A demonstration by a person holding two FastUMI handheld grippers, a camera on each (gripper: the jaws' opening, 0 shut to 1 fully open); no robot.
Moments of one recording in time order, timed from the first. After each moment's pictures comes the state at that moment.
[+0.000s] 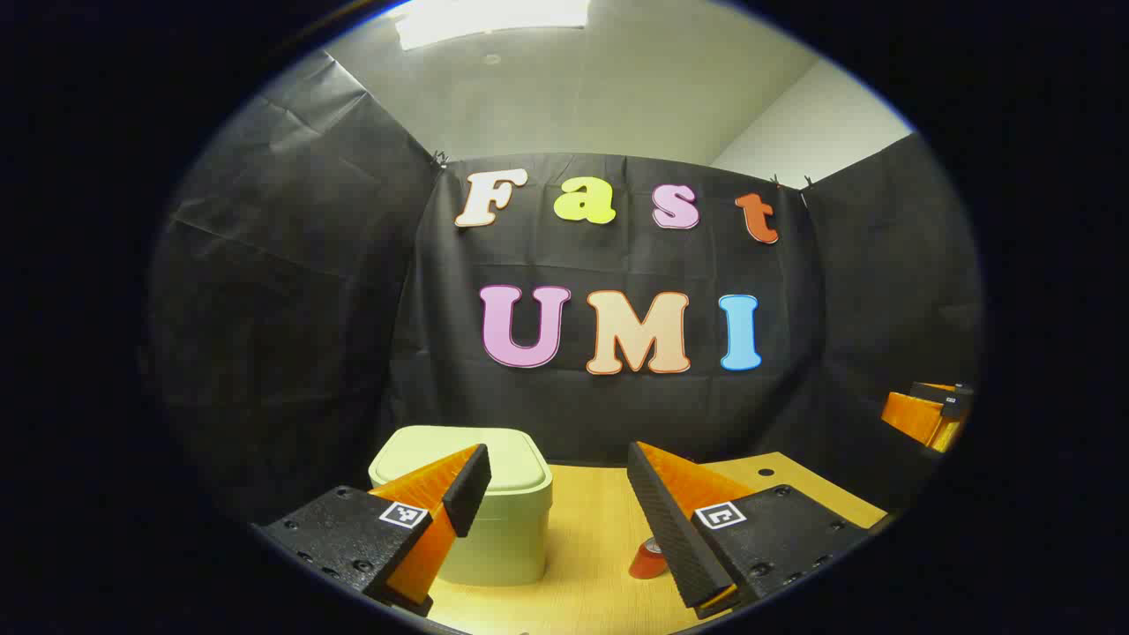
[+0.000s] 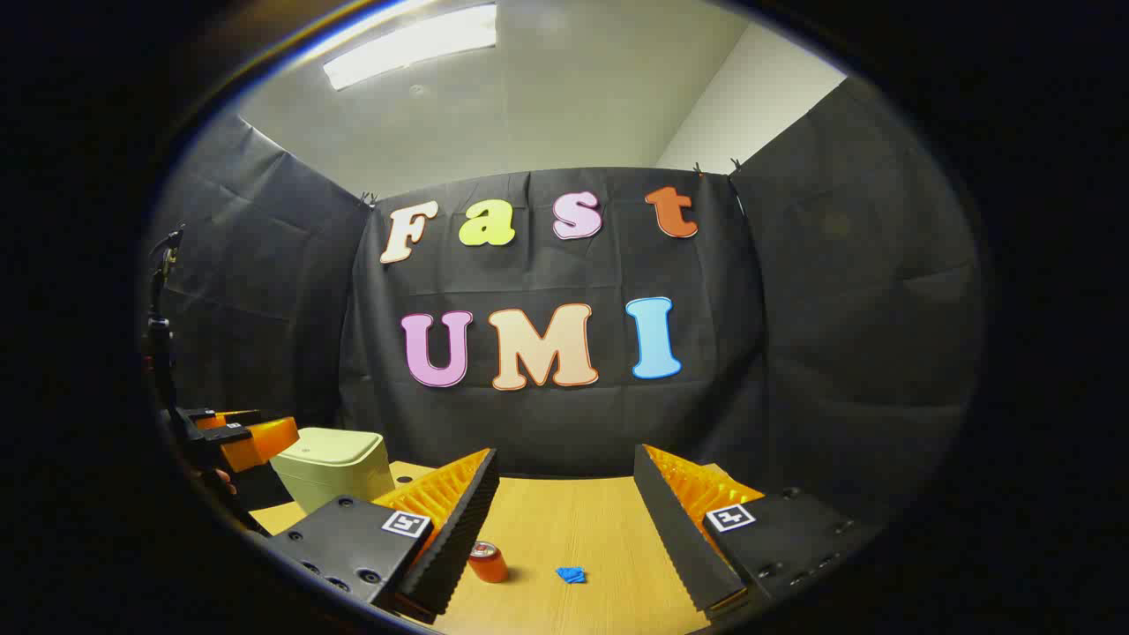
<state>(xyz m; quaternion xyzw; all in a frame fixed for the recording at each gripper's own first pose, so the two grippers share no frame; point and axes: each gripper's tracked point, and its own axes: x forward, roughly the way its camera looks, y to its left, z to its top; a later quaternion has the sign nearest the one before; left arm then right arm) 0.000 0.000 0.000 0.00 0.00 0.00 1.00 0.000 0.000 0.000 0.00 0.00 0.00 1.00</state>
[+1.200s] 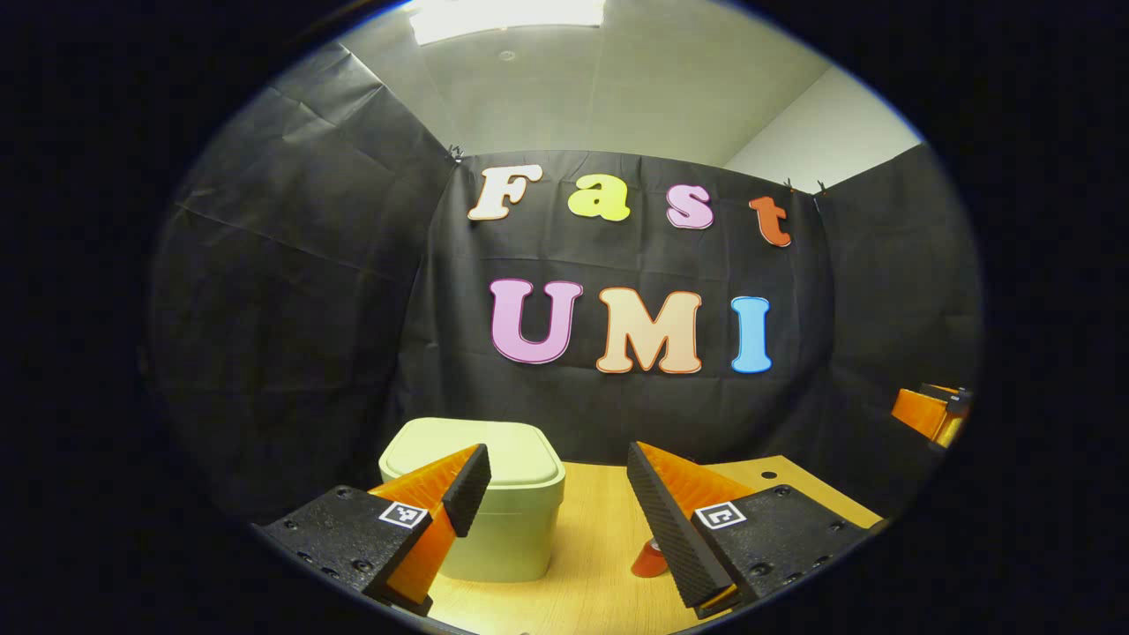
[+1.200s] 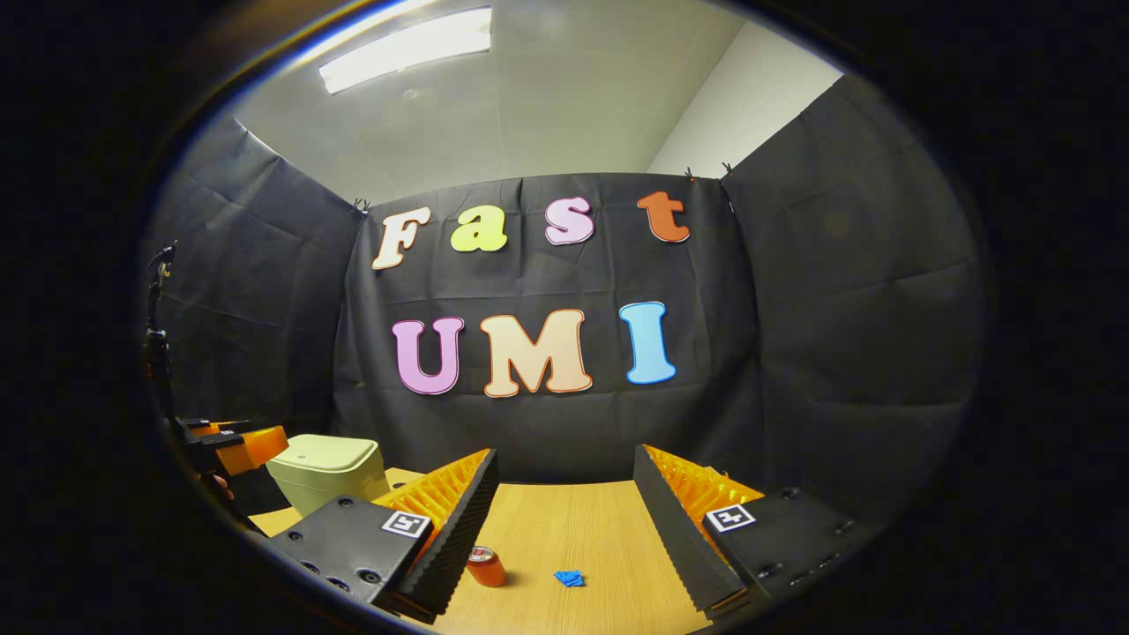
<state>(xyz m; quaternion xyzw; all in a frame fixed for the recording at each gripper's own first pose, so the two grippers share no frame) 0.000 0.020 -0.008 -0.02 0.01 0.02 1.00 0.000 -0.006 -0.001 0.01 -0.01 -0.01 1.00</state>
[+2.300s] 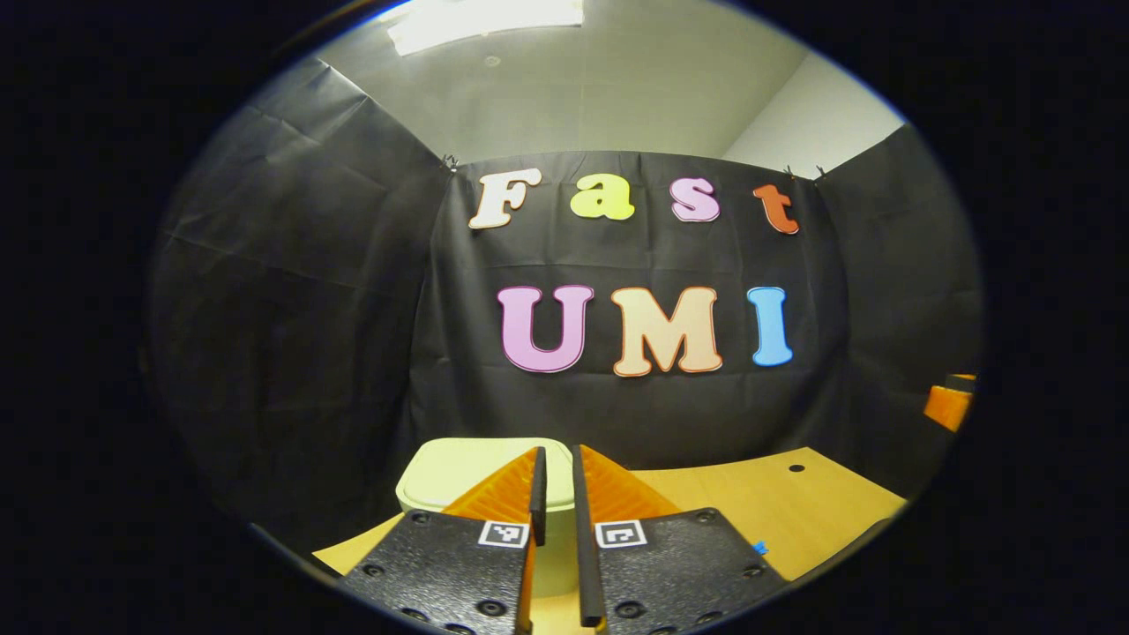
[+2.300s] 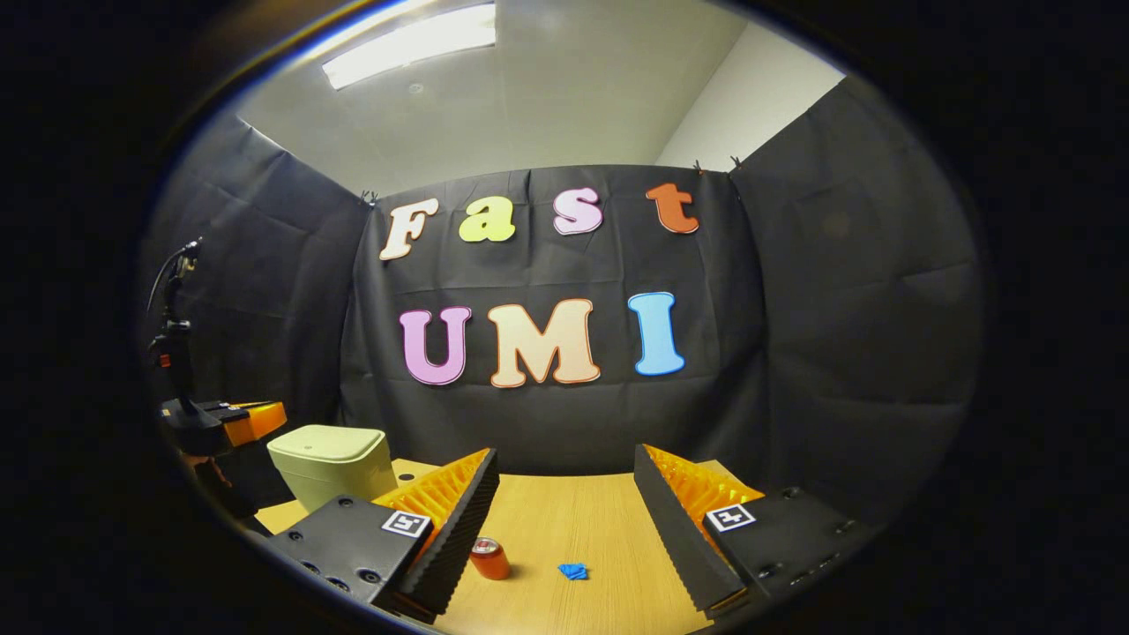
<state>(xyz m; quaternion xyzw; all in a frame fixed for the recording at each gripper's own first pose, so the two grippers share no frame) 0.036 0.052 -0.004 0.02 0.00 0.04 1.00 -0.001 -0.002 -0.004 0.00 0.00 -0.01 1.00</state>
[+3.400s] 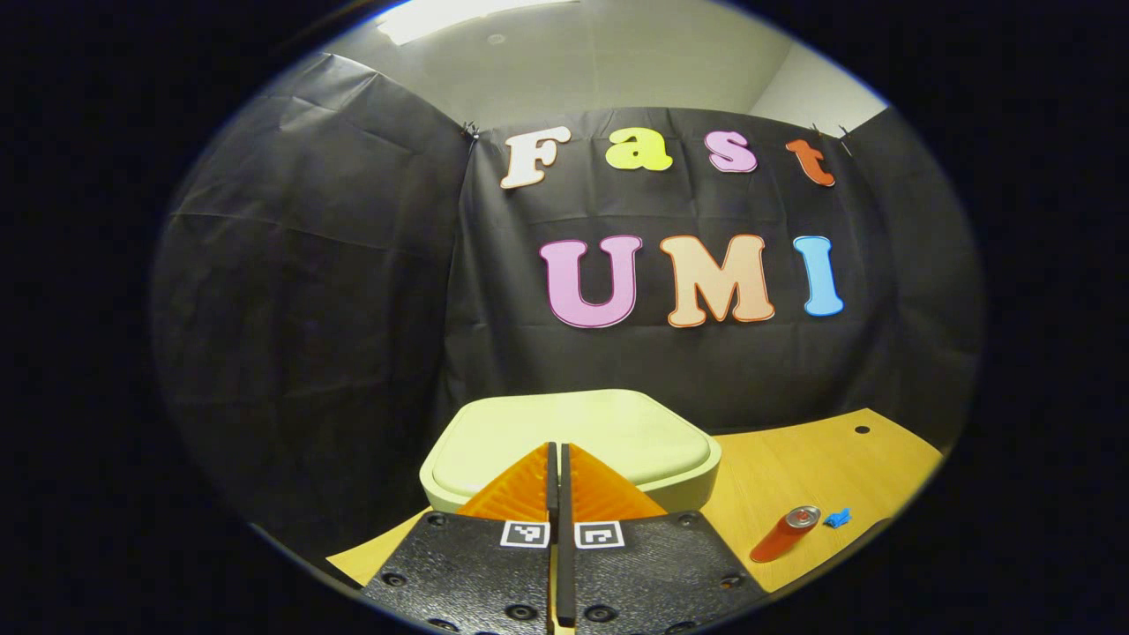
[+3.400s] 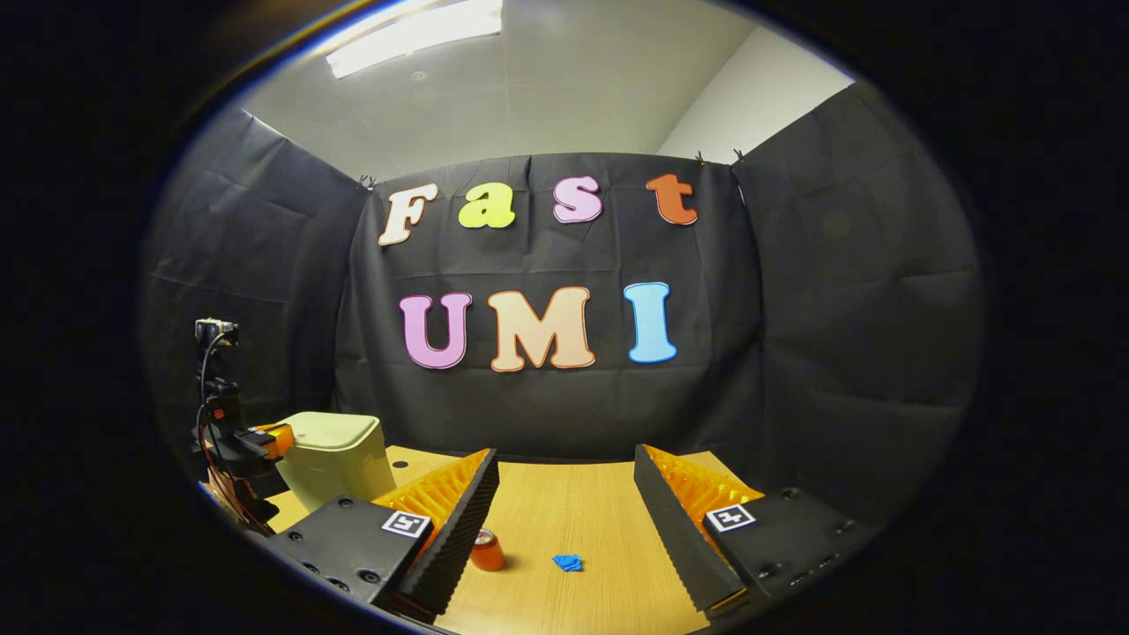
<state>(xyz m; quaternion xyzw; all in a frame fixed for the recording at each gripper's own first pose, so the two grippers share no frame) 0.064 0.118 -0.084 0.04 0.05 0.09 0.99 -0.008 0.002 -0.021 -0.01 0.03 -0.01 1.00</state>
